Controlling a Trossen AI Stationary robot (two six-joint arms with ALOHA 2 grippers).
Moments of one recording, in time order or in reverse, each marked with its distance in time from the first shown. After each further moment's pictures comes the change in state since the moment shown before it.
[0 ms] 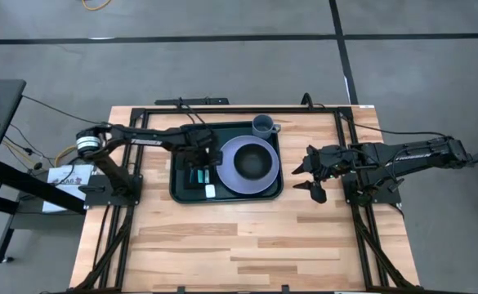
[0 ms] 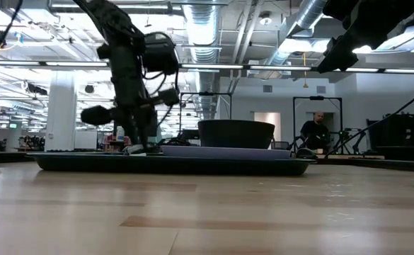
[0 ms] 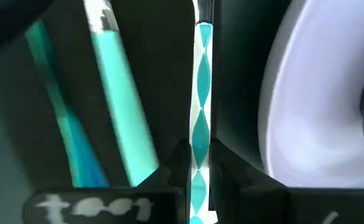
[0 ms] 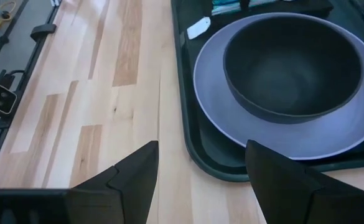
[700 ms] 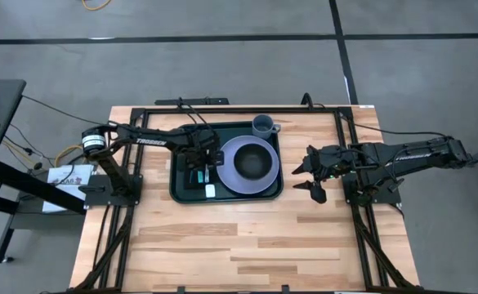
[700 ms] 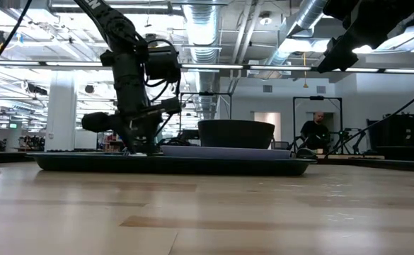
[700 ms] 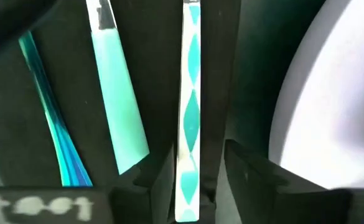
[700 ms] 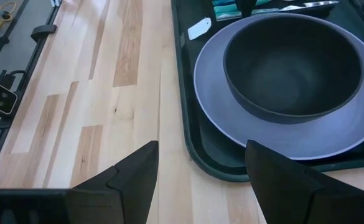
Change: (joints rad) left arm 0.002 0.062 0.001 0.035 0.009 -0.059; right arm 0.000 0.000 0.000 0.000 0.000 0.001
